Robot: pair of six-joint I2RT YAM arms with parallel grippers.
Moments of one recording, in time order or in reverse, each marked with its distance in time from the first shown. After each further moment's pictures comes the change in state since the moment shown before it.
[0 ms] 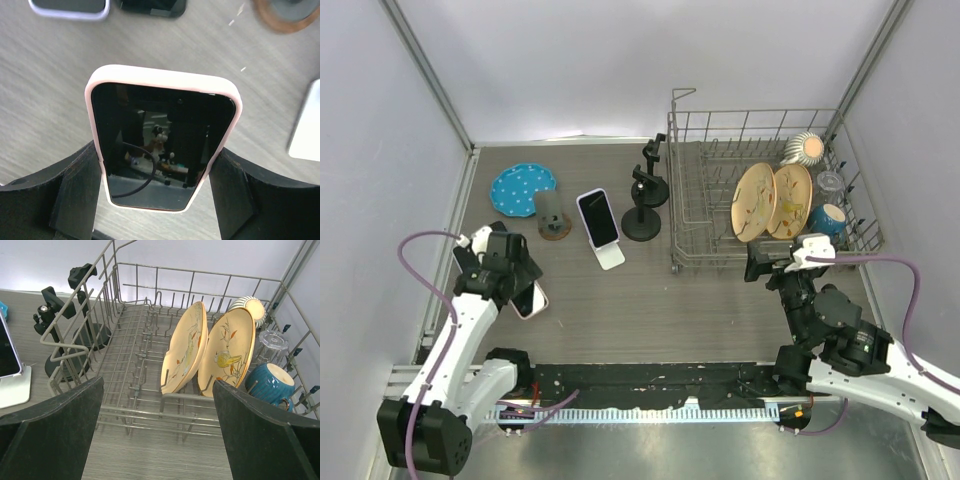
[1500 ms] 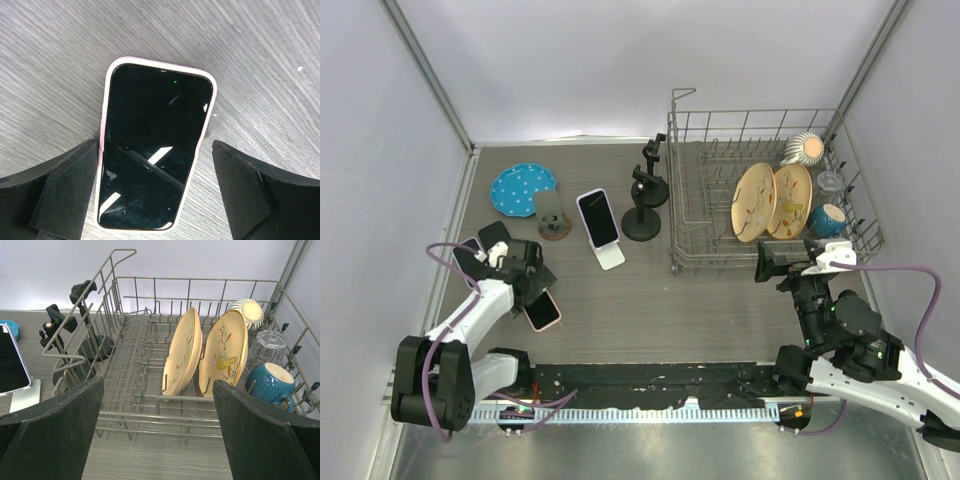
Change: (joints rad) left arm -0.003 0.250 -0.211 0.252 0.050 -0.149; right arm 0.000 -0.097 0.000 -0.002 0.005 0.003
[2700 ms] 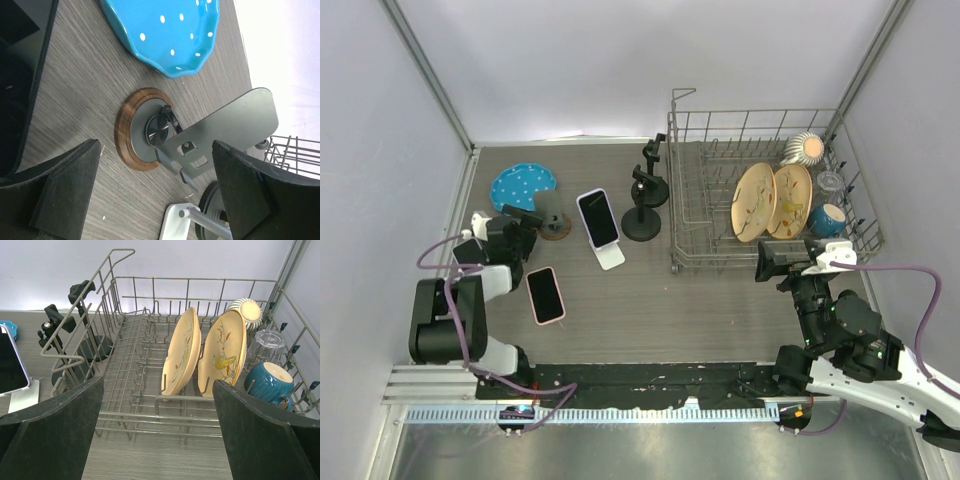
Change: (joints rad) left arm 0.207 0.301 -0.027 1.010 0.230 -0.195; right arm 0.000 0.000 0.000 0.000 0.006 0.000
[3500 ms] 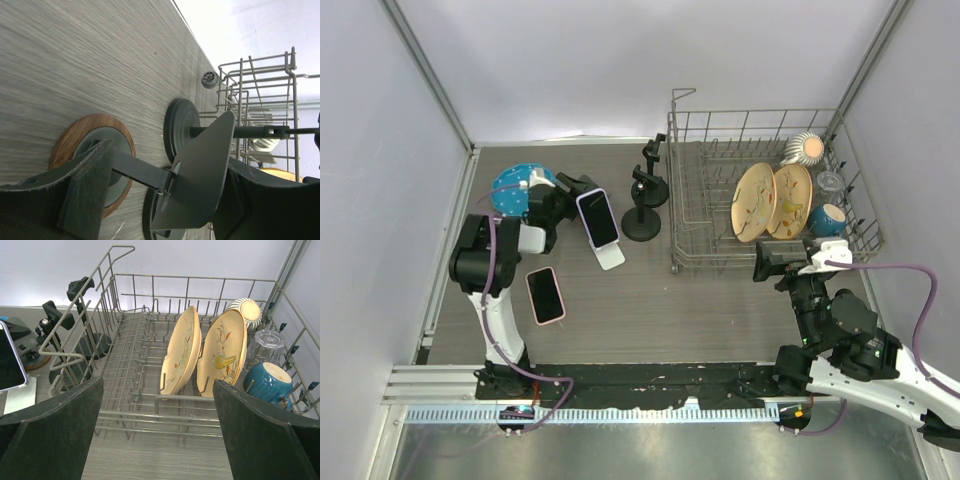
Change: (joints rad) left arm -0.187 0.526 0.385 0.318 0.295 0.030; right arm 0.000 0.018 0.000 0.000 0.000 -0.004
